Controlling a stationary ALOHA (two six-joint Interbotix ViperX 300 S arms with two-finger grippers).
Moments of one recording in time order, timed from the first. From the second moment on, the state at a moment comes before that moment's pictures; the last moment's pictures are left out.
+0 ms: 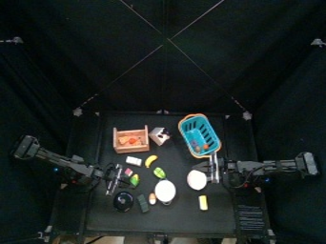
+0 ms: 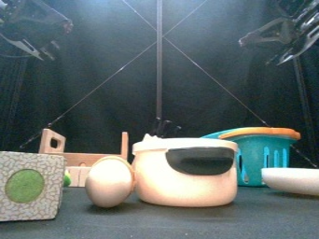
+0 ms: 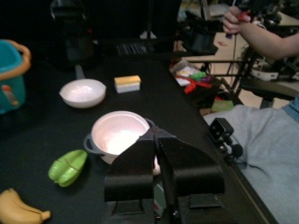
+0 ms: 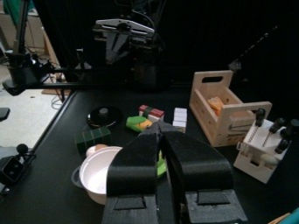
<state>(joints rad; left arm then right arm) -0.31 -0.62 1.12 -0.06 -0.29 -0.01 0.00 -0.88 1.18 -0.06 -0.29 0.02</state>
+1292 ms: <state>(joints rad) -0.29 0.04 0.69 -0.03 0.19 -0.01 0.00 -0.81 1.20 -0.04 -0.28 0.03</state>
